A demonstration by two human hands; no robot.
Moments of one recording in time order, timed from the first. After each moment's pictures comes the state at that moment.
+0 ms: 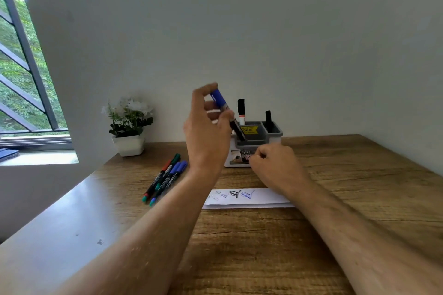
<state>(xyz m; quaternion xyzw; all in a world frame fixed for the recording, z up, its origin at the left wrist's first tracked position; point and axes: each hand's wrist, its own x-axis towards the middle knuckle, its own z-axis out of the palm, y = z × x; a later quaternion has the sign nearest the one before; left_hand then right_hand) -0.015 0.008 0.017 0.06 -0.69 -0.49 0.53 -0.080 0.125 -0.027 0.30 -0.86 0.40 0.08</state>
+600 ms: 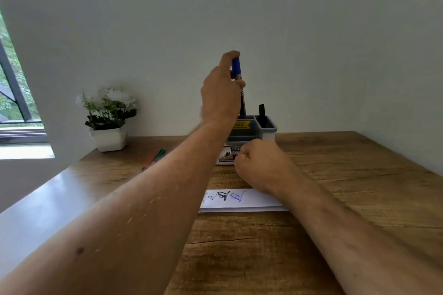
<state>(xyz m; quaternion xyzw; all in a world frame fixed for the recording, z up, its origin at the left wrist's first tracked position) -0.122 -0.012 0.047 0.06 -0.78 -0.38 0.50 -0.087 0.115 -0.021 0.34 -0.88 0.32 0.05</state>
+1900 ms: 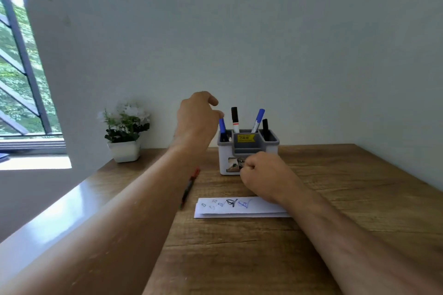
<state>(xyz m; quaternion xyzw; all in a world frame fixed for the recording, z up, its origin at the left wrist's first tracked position) -0.055 -0.045 0.053 0.19 -0.82 -0.34 0.42 -0.076 0.120 -0.016 0.35 -0.88 0.32 0.03</state>
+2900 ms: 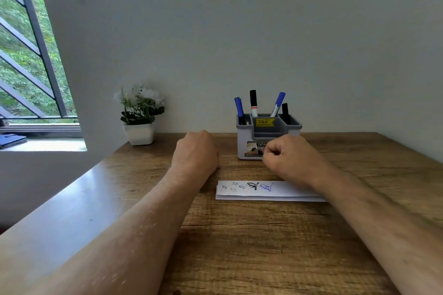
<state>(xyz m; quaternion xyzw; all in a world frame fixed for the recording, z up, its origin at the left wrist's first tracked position) -0.012 -0.063 -0.023 0.30 -0.93 -0.08 0.19 -0.076 0.121 -0.020 0.39 -0.87 0.31 0.05</state>
